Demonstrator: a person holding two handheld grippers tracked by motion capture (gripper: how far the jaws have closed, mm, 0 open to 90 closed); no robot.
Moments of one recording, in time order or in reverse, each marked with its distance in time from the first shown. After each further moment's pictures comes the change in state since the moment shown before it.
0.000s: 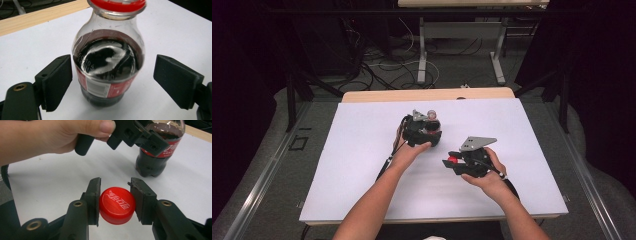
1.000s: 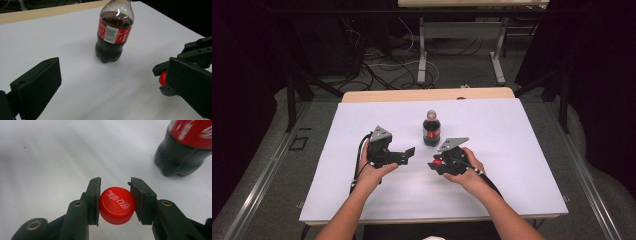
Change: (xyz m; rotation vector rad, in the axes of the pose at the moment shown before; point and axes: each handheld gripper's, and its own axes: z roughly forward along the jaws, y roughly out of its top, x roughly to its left) left arm 0.022 -0.056 -0.106 -0.074 -0.025 -0.065; right arm 0.004 -0.006 0.069 0.115 0.038 0.000
